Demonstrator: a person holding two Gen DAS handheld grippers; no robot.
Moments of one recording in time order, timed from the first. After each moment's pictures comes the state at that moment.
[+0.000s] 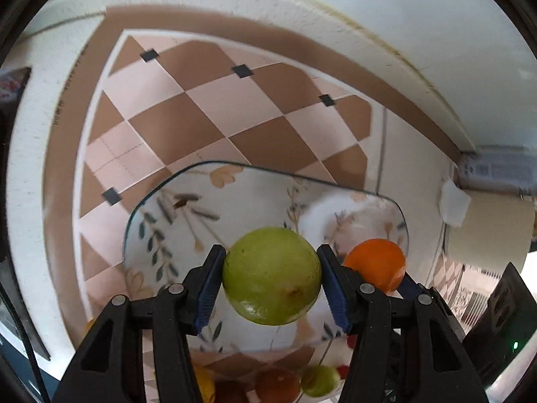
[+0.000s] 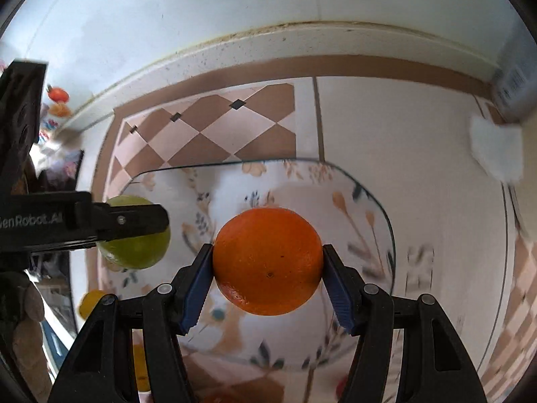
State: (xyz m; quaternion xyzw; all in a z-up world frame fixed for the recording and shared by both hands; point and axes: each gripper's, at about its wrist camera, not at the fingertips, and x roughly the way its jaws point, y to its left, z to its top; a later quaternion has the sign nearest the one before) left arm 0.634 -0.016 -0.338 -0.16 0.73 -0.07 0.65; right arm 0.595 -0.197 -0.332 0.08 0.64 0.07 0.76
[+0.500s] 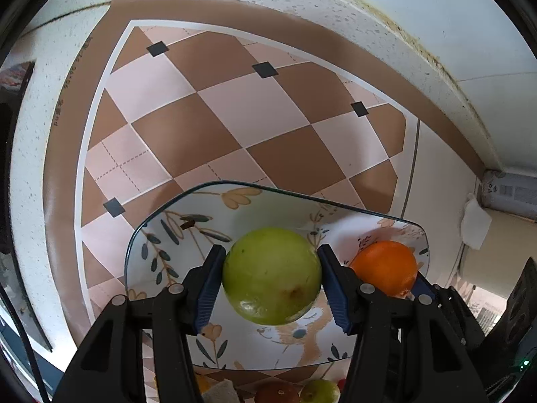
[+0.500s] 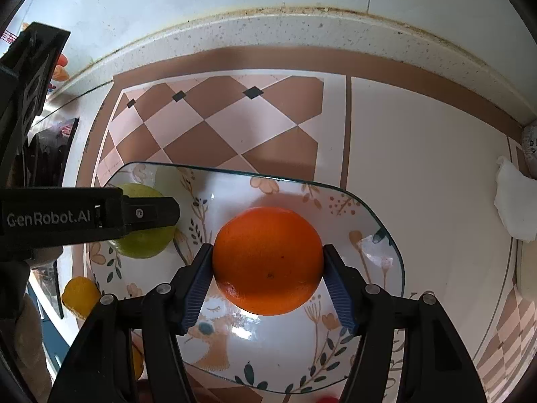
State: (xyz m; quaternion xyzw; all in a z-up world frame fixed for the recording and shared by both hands) left arm 0.642 -0.020 -0.351 -0.15 0.75 -0.03 0.64; right arm 0.624 -0.186 -0.348 0.03 0.68 0.11 0.73
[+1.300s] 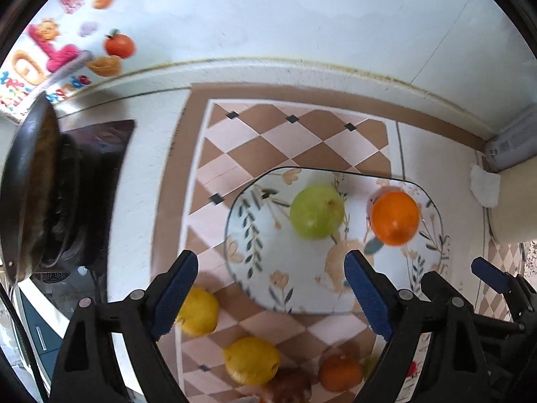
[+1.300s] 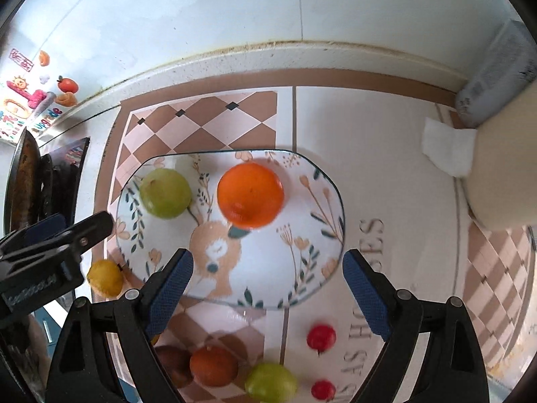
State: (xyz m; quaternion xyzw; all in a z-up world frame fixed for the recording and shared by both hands) left arm 0.545 -0.023 -0.234 -0.01 0.63 0.02 0.78; right arm 0.545 -0.220 -0.257 0.06 0.64 0.04 0.76
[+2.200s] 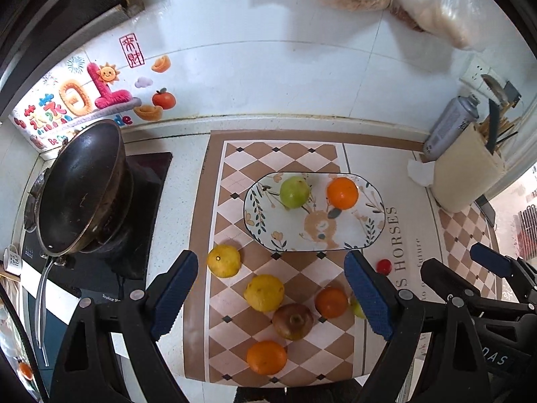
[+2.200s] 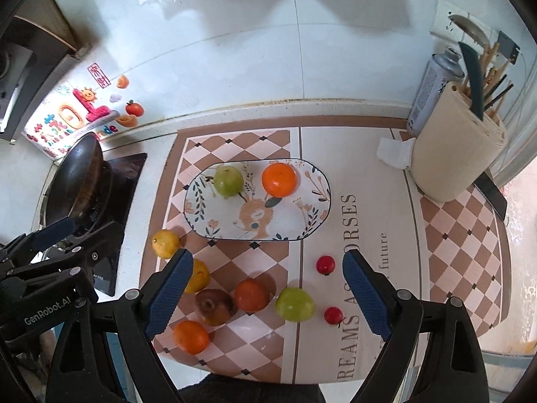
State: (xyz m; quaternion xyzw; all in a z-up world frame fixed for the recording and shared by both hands) left arm 0.416 -0.014 -0.109 0.01 0.53 -0.02 0.85; right arm 0.402 -0.203 -0.109 0.07 0.55 0.04 0.83
